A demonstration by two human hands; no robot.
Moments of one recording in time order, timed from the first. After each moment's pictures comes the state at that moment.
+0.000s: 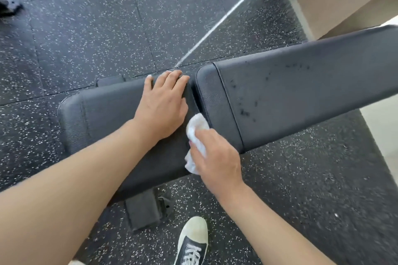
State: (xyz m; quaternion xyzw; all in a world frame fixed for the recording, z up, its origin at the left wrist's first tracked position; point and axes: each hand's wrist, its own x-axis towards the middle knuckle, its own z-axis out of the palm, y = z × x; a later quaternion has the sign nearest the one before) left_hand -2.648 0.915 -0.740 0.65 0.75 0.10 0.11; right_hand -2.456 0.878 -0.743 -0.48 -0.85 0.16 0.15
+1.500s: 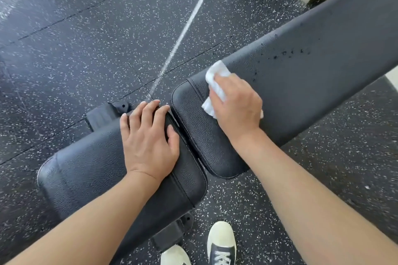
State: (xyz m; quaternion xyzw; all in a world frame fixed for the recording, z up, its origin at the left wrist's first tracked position) left_hand -2.630 0.933 -0.765 0.60 0.79 0.11 0.06; right_hand -2.458 1.051 -0.749 -0.60 -0.77 0.06 0.20
